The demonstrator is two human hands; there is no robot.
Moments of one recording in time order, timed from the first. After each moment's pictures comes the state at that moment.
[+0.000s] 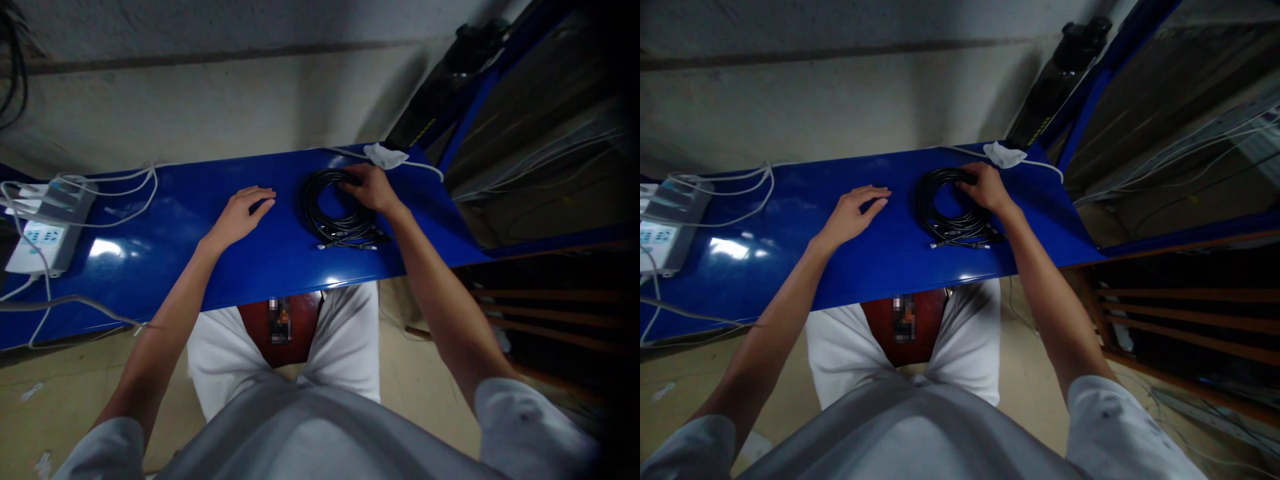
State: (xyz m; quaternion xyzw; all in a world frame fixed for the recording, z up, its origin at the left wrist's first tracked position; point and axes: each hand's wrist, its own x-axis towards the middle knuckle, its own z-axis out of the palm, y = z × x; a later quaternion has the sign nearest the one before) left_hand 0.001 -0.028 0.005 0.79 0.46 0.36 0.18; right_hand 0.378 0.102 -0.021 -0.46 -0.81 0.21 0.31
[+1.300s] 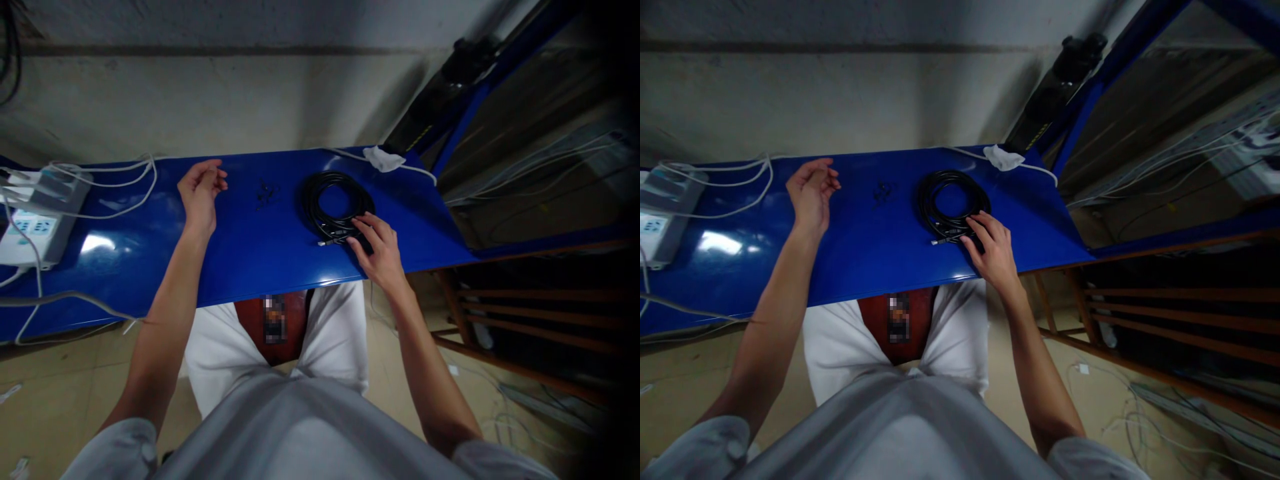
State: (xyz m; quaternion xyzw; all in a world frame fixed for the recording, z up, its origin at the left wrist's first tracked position) left_hand -0.047 -0.008 -0.002 0.39 0.50 0.70 0.33; right_hand 0.386 -0.093 -0.020 -0.48 -0.82 0.04 0.30
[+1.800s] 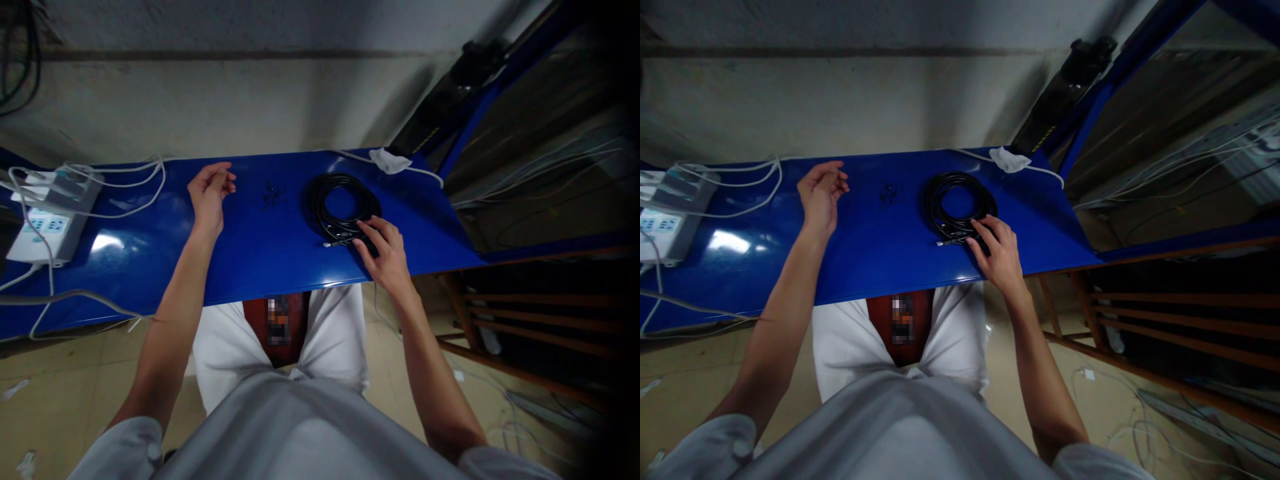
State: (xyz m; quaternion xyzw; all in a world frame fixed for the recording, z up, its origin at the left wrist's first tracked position) left_hand -0.045 -0.011 -0.001 0.41 0.51 0.68 0.33; right_hand 0.385 -0.094 -0.022 -0.49 -0.82 0.04 0.31
